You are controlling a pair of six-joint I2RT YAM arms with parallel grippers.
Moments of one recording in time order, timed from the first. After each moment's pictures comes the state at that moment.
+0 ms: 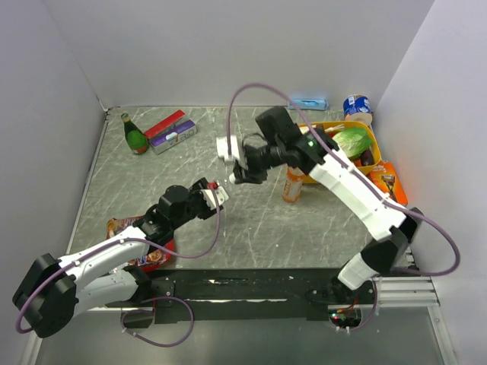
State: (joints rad) left arm -0.72 1.03 0.50 0.23 0.06 0.50; right arm 0.75 1.54 1.74 -0.99 -0.56 -0.89
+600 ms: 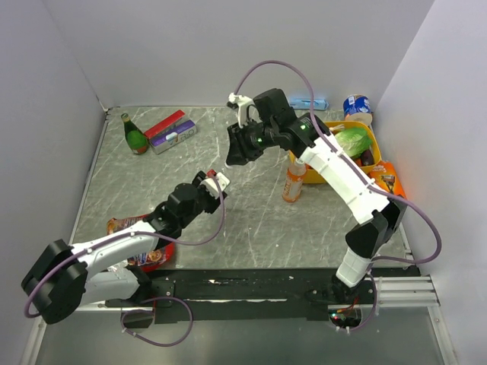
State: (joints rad) left arm -0.76 1.13 0.53 0.33 -0.18 0.28; right arm 0.68 1.71 1.93 -0.93 -0.40 0.09
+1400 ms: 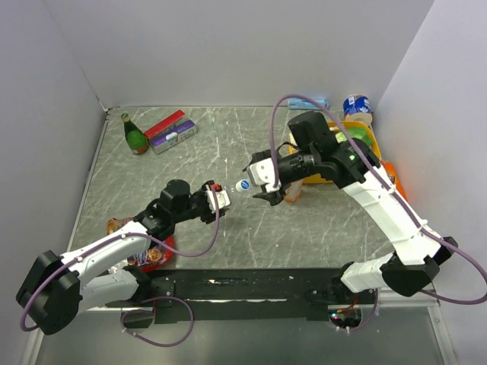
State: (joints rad) left arm -0.68 1.07 0.55 0.17 0.34 0.50; right arm 0.69 1.36 1.72 -1.11 -0.78 -1.17
